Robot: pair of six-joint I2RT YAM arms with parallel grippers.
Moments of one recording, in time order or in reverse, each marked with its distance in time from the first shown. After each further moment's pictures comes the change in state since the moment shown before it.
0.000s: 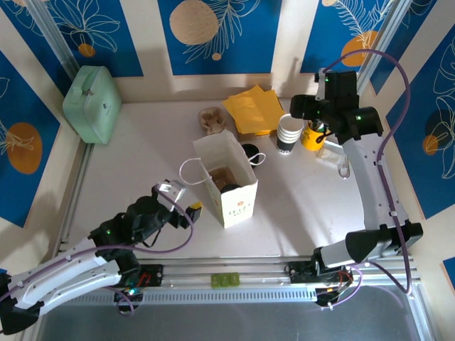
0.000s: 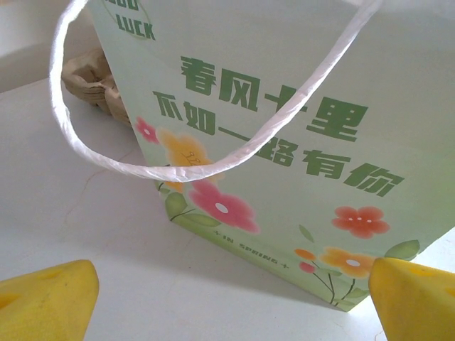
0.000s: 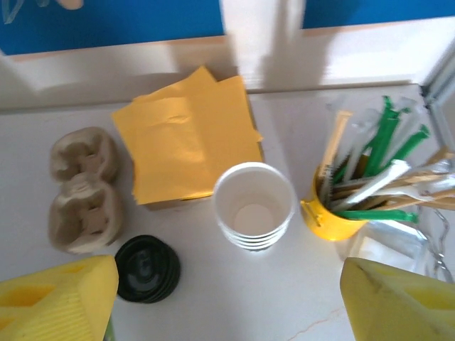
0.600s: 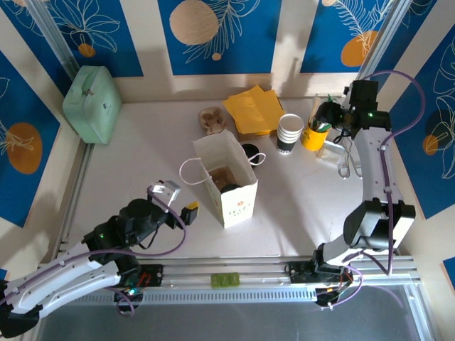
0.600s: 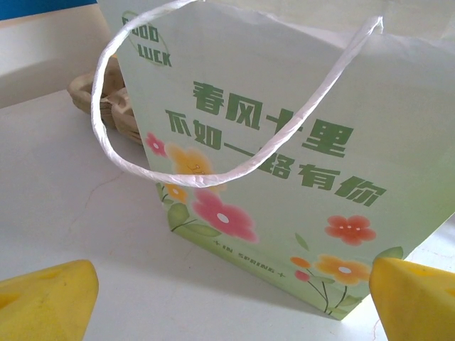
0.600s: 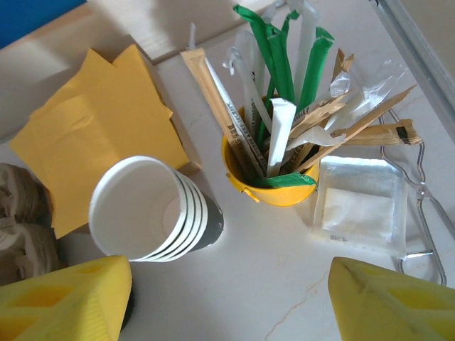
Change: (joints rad) left arm 0.000 -0.060 -0.004 -0.014 0.000 -0.007; right arm -0.282 0.100 -0.176 0.121 -0.164 0.106
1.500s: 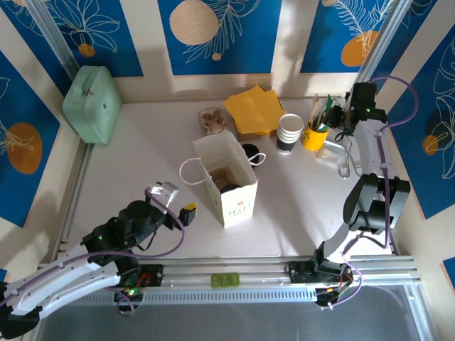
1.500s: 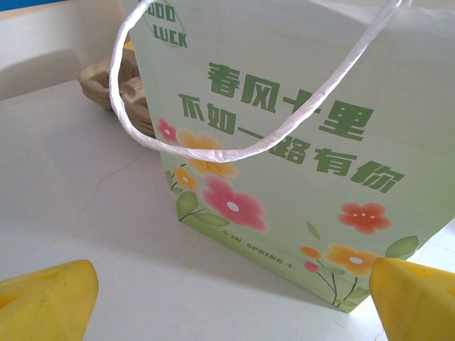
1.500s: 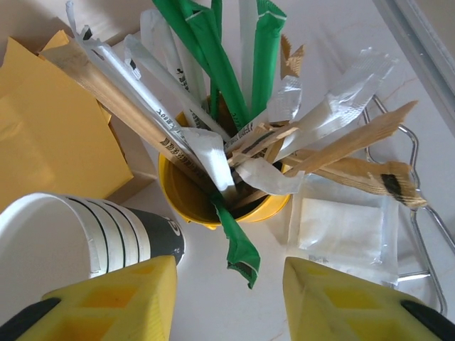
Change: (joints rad) left arm 0.000 -0.028 -0.017 -0.026 -0.022 -0.011; right arm -0.074 0.160 0.000 0.075 -0.020 -0.019
